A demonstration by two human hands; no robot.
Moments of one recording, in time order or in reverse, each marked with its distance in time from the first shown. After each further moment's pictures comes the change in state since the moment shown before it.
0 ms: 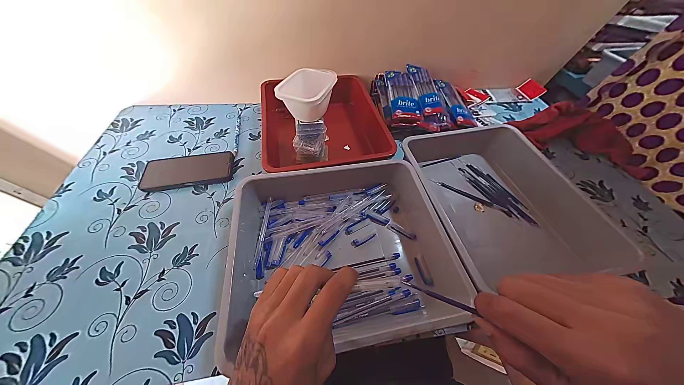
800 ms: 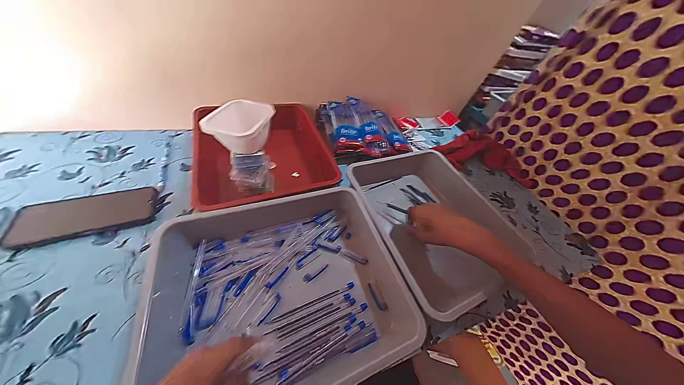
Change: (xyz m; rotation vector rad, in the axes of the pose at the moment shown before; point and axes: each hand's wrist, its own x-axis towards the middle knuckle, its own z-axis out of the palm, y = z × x) left_hand -0.002 -0.012 -0.025 -0.442 -0.131 -0.169; right_hand -0.012 0.158 0.086 0.226 -0.546 0.836
